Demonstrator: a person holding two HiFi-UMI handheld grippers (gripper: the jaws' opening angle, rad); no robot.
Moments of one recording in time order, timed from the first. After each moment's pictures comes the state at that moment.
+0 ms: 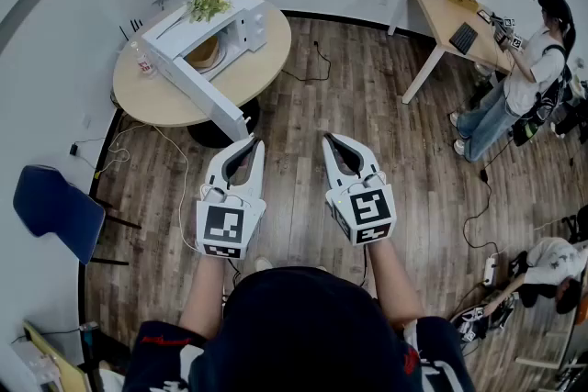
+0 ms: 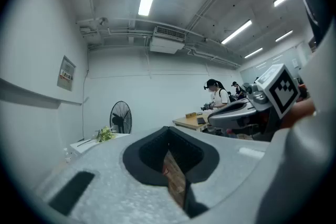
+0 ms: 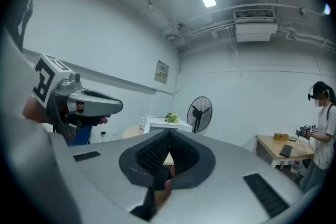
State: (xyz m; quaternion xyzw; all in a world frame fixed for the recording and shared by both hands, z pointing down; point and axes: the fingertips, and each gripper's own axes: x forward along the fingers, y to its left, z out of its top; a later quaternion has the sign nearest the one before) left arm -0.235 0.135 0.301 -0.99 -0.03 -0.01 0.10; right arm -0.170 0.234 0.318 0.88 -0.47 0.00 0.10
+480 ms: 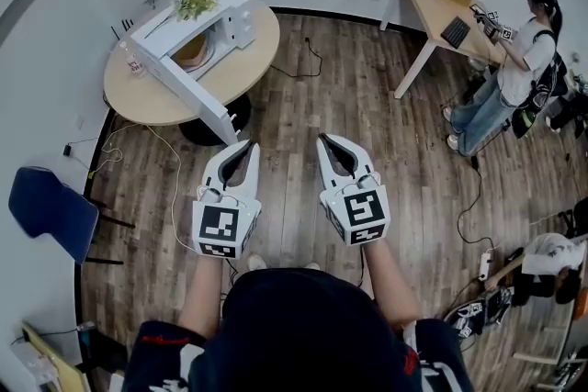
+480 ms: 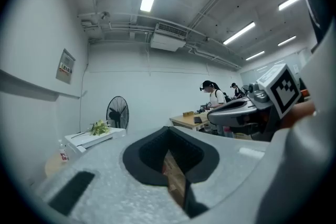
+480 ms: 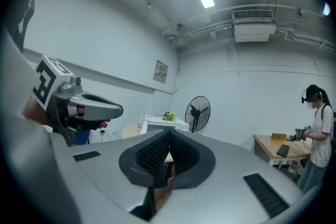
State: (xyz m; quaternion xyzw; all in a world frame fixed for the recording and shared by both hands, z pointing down) left arm -0.228 0.163 0.318 -1.00 -0.03 -0.03 0.08; right arm -0.166 0.263 0.325 0.88 -0.47 0.01 0.10
